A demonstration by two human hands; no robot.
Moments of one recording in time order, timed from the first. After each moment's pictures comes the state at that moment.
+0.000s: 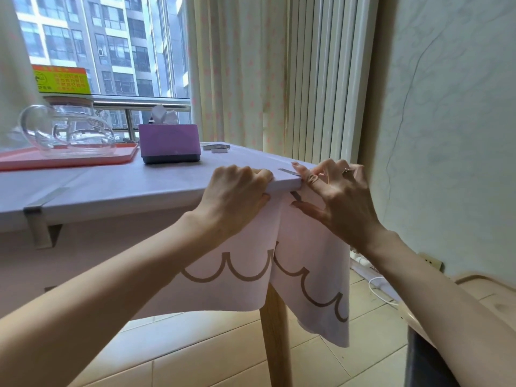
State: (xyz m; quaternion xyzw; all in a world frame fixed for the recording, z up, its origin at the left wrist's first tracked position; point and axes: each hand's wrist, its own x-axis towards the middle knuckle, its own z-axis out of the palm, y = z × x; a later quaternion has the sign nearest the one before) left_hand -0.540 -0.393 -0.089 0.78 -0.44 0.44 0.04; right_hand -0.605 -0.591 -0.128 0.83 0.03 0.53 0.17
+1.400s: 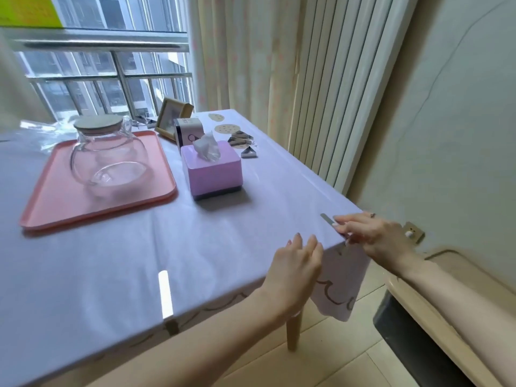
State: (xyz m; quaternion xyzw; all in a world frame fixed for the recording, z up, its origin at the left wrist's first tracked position) left_hand -0.548 -0.368 -0.060 0.84 -0.52 0.15 0.04; right_hand -0.614 -0.569 -0.047 0.97 -0.02 0.25 -0.03
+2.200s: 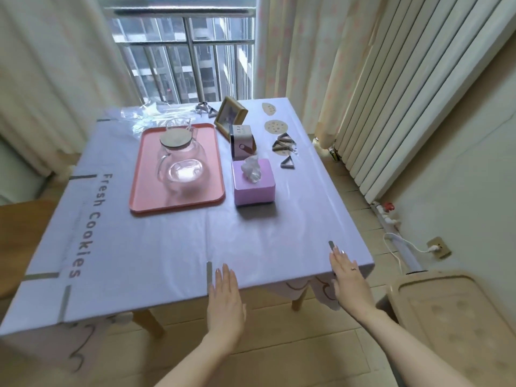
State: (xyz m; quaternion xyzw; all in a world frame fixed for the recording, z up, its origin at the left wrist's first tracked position) left_hand -0.588 -0.247 -0.014 0.98 -0.13 -0.15 0.01; right_hand -0.619 -0.530 -0.033 0.98 -0.12 -0.08 -0.11
